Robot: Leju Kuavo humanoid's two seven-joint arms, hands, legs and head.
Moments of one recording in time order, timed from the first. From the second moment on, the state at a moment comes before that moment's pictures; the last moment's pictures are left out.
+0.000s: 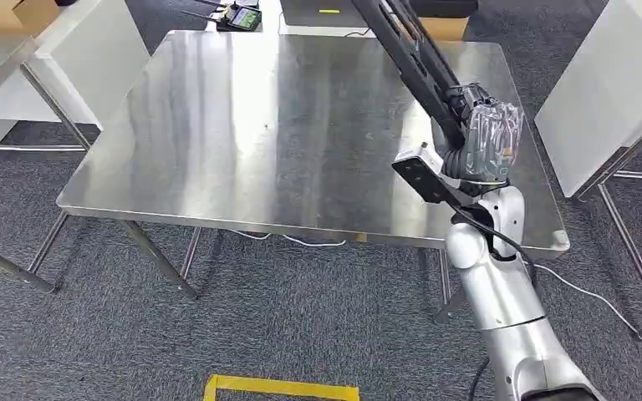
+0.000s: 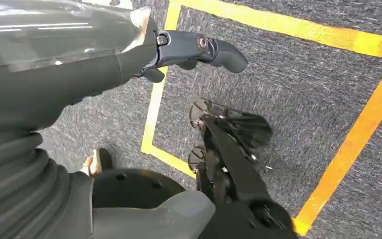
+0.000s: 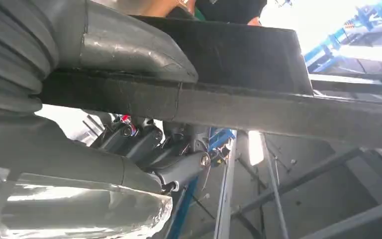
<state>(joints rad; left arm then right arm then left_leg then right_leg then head) -0.11 -0.16 1.21 -0.21 -0.80 0.00 -0.24 -0.60 -0.10 0.24 -1.37 0.90 -0.57 -0.16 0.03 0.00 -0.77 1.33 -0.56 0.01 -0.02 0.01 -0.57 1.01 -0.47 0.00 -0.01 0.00</state>
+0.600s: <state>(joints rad) -0.10 -0.16 1.21 -0.21 -0.81 -0.01 -0.24 -0.58 -0.13 0.26 -1.36 0.90 -0.58 -0.17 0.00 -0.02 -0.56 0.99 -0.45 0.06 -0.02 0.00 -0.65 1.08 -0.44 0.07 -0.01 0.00</state>
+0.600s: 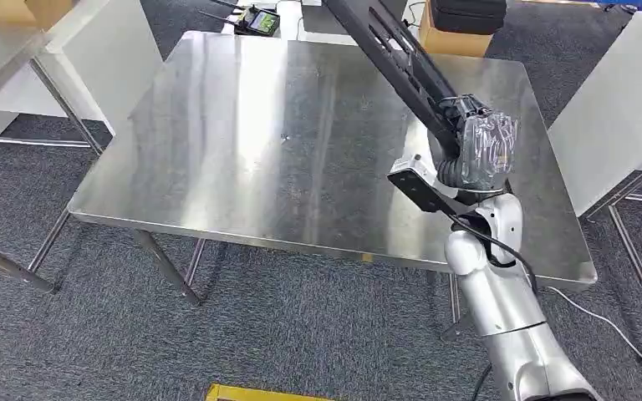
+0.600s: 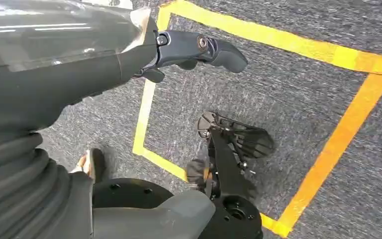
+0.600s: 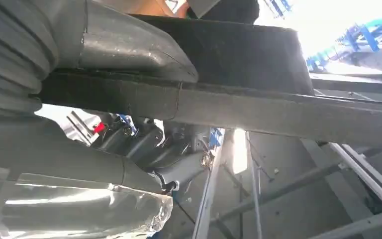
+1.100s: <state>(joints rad) -0.10 -0.16 1.21 -0.21 -0.82 -0.01 -0.24 -0.55 -0.18 0.26 -1.38 1.00 -0.58 -0.10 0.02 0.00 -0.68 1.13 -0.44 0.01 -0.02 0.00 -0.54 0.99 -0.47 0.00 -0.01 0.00</state>
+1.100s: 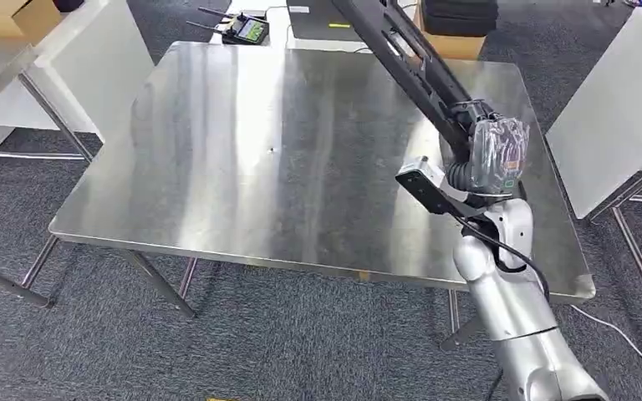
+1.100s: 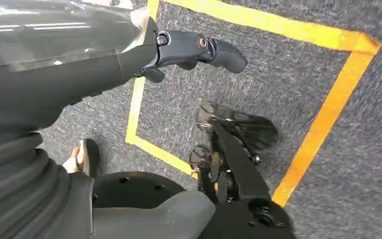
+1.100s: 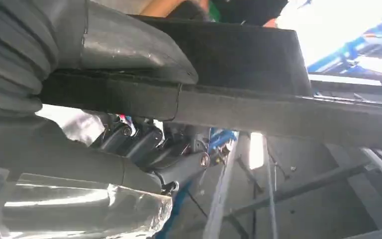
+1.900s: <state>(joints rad) -0.11 -0.15 1.20 -0.21 -0.88 0.03 -0.35 -0.79 -0.25 0.67 -0.70 1.57 -0.45 0.50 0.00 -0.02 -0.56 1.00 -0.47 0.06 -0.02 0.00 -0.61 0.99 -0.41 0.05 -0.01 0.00</state>
